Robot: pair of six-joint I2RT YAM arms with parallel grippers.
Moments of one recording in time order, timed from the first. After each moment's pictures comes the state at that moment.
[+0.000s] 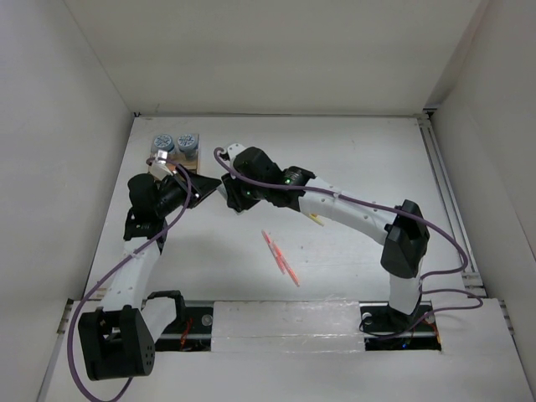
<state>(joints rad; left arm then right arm) 0.06 0.98 0.58 0.13 0.71 -0.93 0.99 1.89 1.74 -0.51 0.01 0.29</state>
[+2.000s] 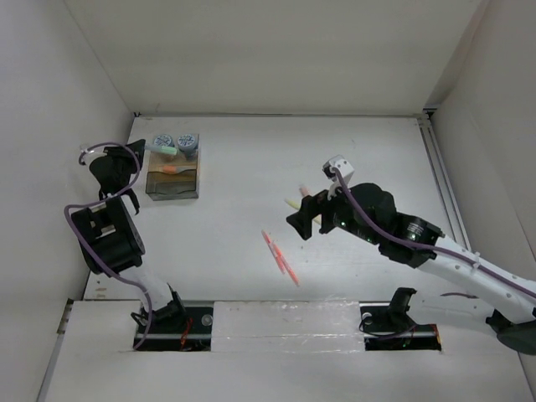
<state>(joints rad) 0.44 1.72 0.82 0.81 0.37 -1.26 0.98 1.00 1.05 -0.40 0.17 0.36</state>
